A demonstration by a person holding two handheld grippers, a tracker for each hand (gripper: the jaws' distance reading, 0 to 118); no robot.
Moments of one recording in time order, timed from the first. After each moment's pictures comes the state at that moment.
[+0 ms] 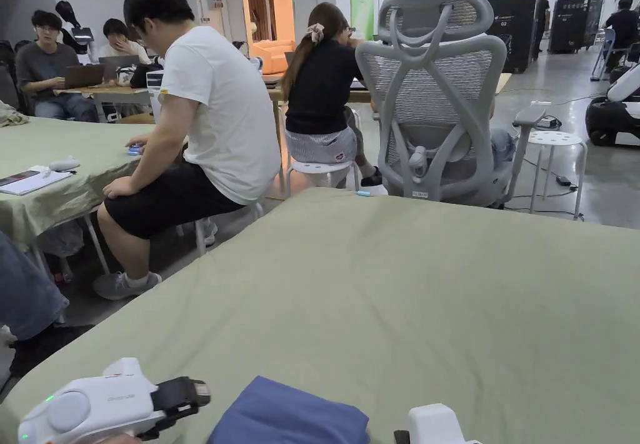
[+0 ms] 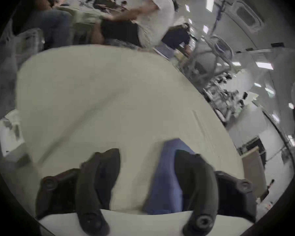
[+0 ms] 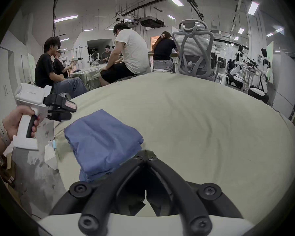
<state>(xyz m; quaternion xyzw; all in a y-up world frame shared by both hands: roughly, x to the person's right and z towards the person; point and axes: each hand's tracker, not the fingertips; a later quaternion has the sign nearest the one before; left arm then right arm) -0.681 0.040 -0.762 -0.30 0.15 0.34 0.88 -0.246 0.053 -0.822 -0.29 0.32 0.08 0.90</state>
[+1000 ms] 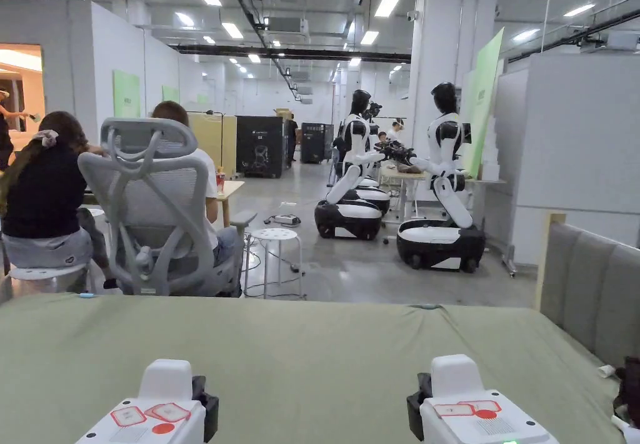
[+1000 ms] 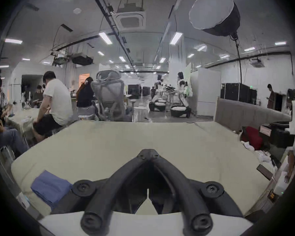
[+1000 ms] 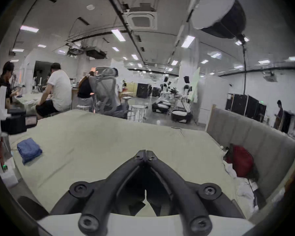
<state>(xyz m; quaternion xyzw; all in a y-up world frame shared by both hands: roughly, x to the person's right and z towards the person) -0.108 0.203 -0.729 -0.10 -0.05 0.00 0.99 0.212 0.216 -0.710 -0.11 0.01 0.06 0.99</state>
